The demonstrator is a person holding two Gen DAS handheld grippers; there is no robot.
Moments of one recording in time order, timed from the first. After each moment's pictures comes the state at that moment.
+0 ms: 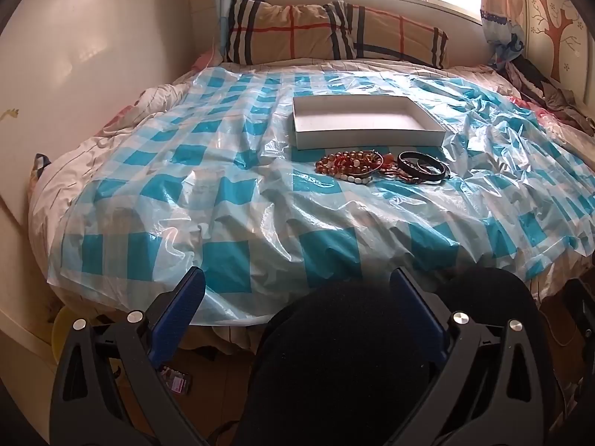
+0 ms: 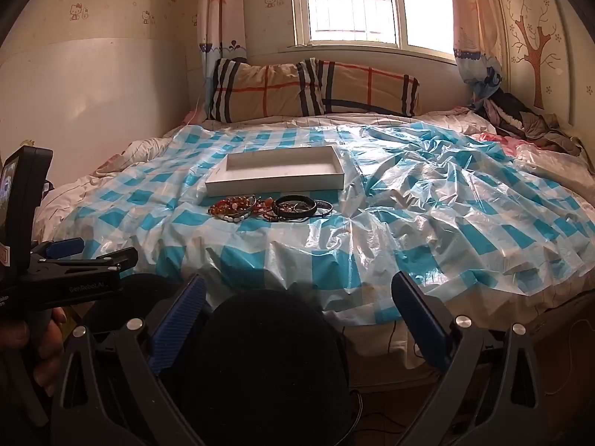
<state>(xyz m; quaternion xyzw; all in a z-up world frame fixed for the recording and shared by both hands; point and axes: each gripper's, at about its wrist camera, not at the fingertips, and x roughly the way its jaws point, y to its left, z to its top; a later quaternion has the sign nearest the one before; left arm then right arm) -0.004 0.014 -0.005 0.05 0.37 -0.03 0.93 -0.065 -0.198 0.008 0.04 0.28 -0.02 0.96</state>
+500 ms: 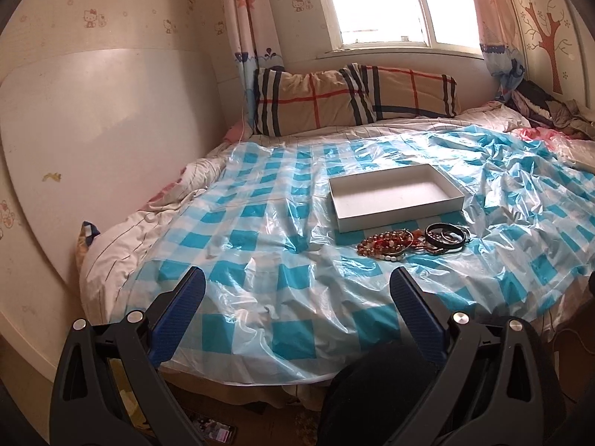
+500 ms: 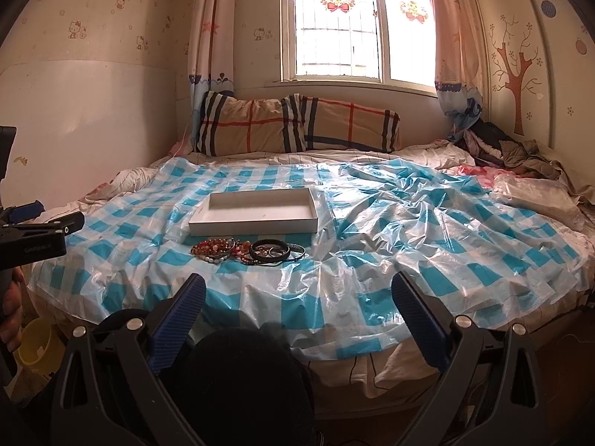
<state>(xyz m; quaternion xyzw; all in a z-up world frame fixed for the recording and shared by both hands) -0.026 0.033 0.075 0.10 0.25 0.01 0.96 -0.079 -0.219 0.048 0.04 0.26 -0.05 0.96</state>
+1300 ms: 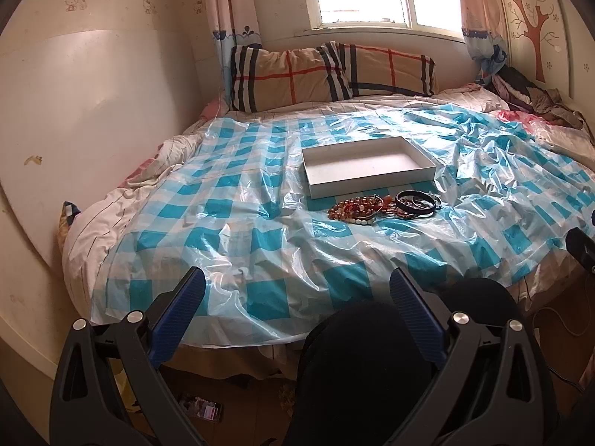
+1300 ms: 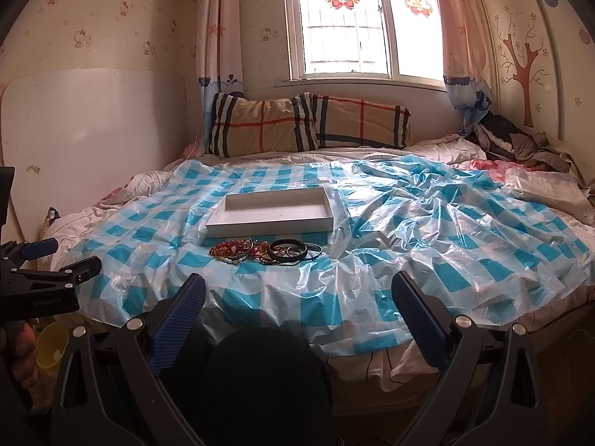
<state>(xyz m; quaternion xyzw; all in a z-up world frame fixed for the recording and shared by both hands) -0.048 0.030 0.059 0.09 0.31 -0.03 0.95 -0.084 -0.213 0.056 0.04 0.27 -0.03 0.96</state>
